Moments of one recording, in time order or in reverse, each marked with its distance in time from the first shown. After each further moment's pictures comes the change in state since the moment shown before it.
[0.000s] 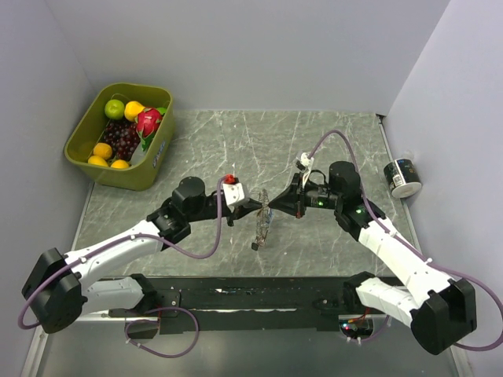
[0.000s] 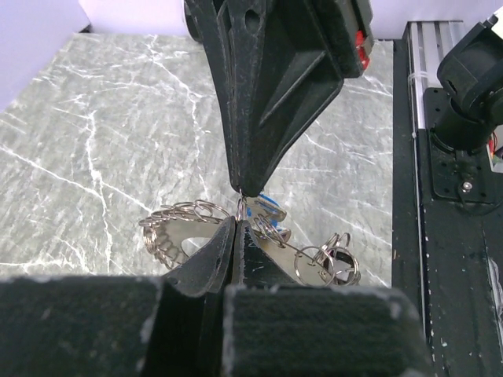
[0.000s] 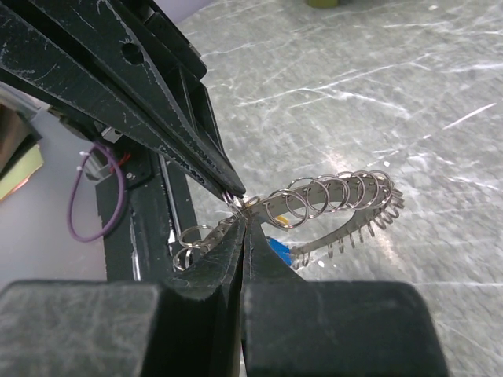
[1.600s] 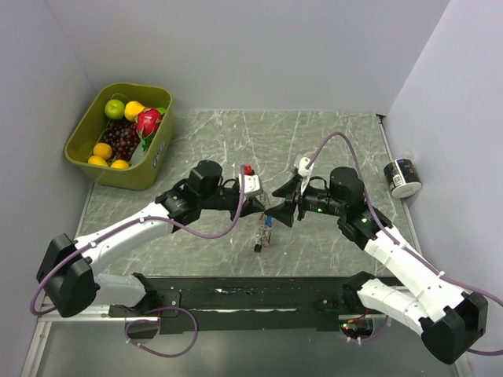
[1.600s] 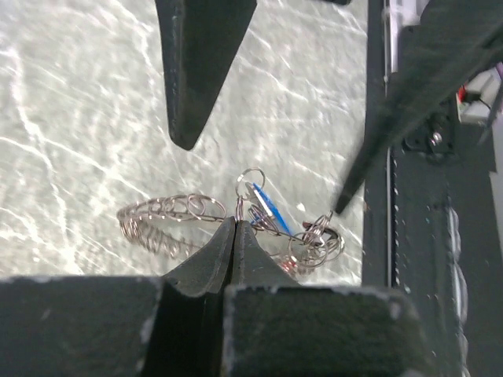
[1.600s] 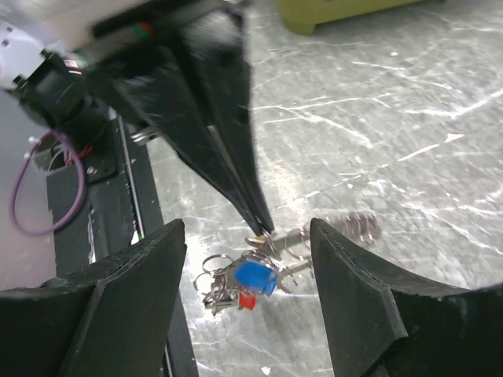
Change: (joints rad) left arm 0.010 0.138 0.223 -0.364 0.082 0.060; right arm 0.117 -0.089 0.029 -0.047 0.157 -0.135
